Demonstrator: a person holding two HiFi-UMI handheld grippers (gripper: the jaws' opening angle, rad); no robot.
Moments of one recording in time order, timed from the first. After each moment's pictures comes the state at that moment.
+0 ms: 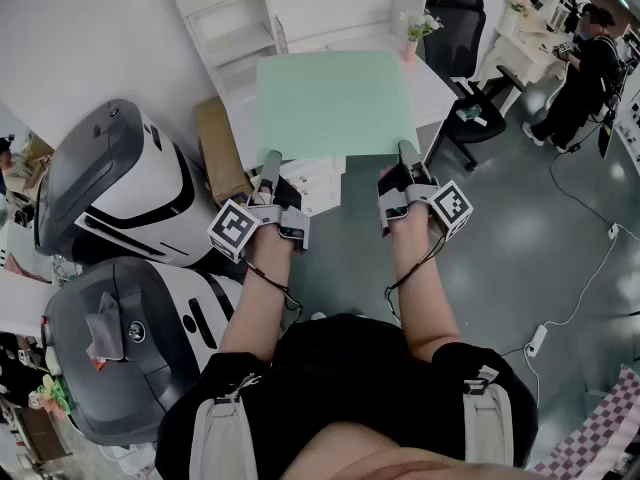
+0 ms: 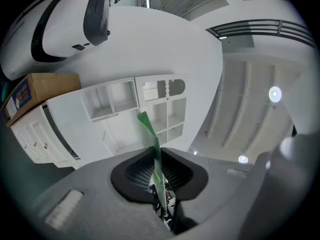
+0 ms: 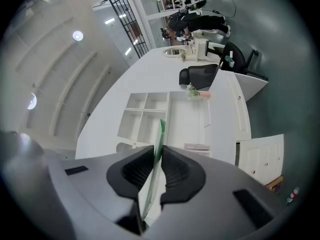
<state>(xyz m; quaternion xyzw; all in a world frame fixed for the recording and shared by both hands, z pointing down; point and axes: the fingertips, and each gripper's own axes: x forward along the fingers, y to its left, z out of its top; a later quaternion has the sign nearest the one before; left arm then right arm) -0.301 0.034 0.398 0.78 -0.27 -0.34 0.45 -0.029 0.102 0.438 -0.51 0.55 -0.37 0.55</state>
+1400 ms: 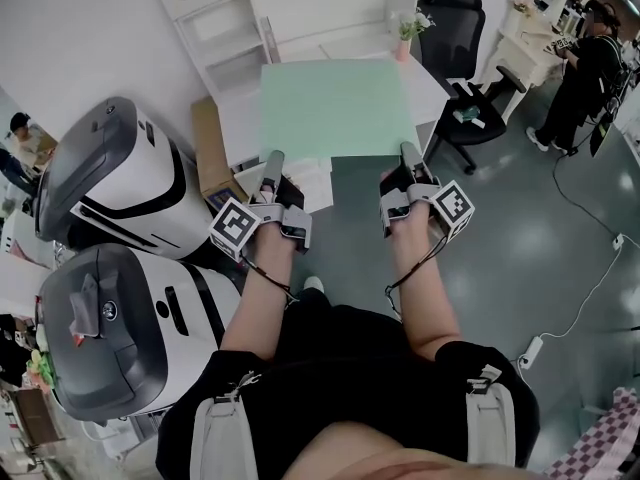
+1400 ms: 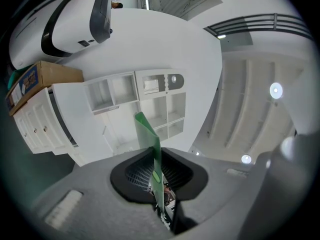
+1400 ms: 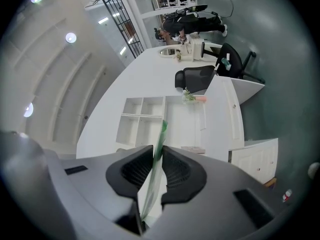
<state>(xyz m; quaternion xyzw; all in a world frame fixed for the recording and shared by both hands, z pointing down) -0.216 0.083 0.409 0.77 -0.29 -0.34 0.45 0.056 0.140 0.460 -0.49 0.54 -0.40 0.55</state>
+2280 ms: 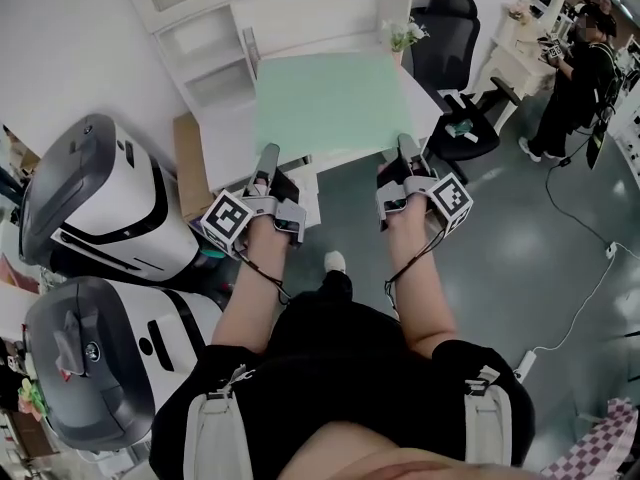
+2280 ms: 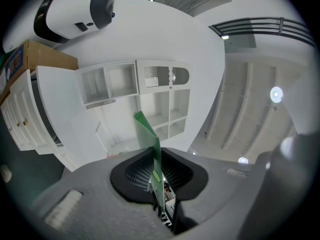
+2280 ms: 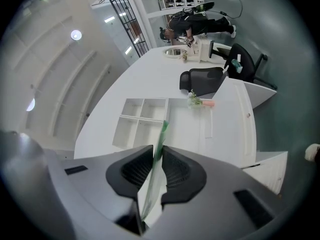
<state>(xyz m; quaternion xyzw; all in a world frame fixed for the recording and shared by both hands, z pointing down) -0.163 -0.009 0.418 0.77 -0.26 -0.35 0.46 0.109 0.056 0.452 -0.50 0.56 -0.37 0.55</state>
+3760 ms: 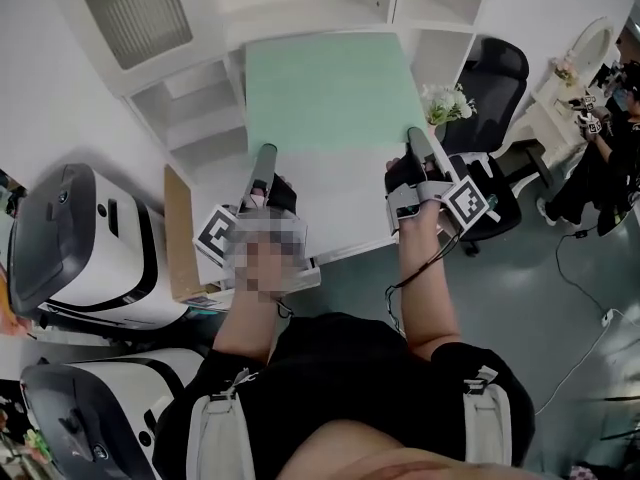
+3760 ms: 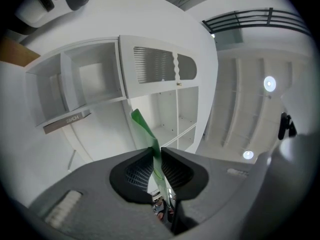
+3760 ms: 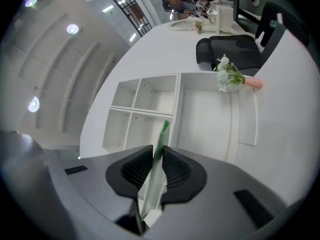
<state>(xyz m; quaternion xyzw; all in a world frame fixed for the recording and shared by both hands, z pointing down) -0.067 -0.345 0.329 0.79 -0.28 -0.39 0.39 0.212 -0.326 0.353 -0.44 0.64 -0.36 0.52</state>
